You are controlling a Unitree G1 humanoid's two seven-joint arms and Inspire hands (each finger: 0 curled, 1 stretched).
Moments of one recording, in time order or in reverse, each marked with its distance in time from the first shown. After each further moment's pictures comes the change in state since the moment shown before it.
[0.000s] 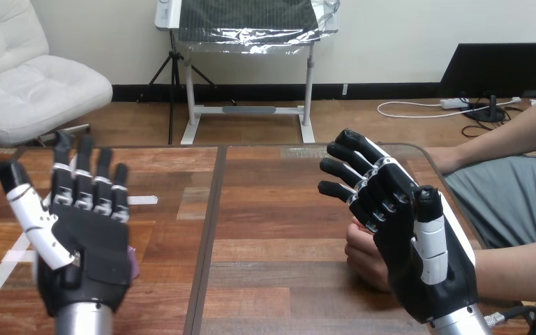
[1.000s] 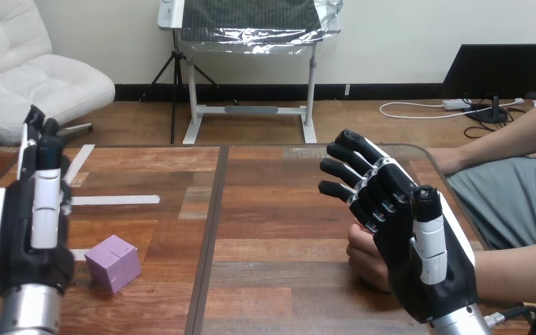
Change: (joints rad) left arm -0.128 0.195 0.149 0.221 0.488 -0.120 -0.019; right arm 0.000 0.000 0.000 0.000 -0.007 0.000 -0.005
